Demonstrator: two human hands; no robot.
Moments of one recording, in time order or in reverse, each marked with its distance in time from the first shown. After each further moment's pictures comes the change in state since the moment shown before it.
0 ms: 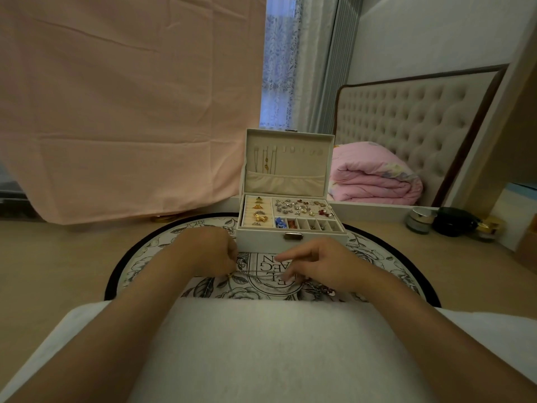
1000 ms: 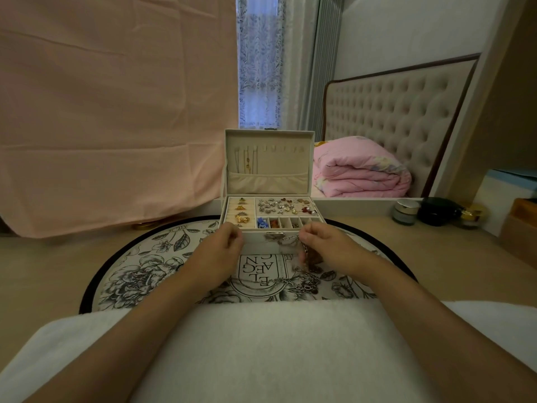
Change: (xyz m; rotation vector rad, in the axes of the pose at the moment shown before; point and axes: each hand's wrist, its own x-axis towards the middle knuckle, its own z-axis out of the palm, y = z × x) left_hand 0.013 0.044 0.032 -0.788 0.343 -0.007; right_hand 0.005 0.043 -0.035 0.145 0.184 0.068
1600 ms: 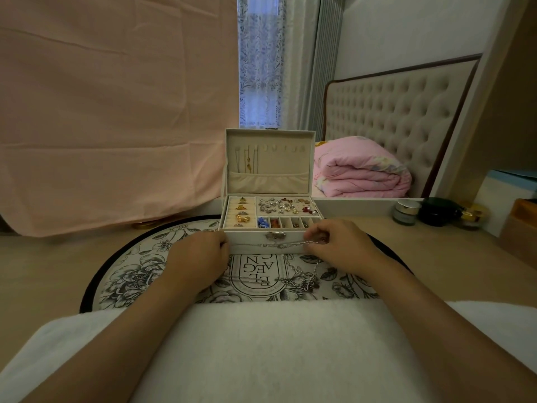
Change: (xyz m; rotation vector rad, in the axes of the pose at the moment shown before) left_hand 0.005 -0.017 -0.011 0.724 0.149 0.034; right_hand -0.002 -0.002 -0.011 -0.480 0.252 -0.018
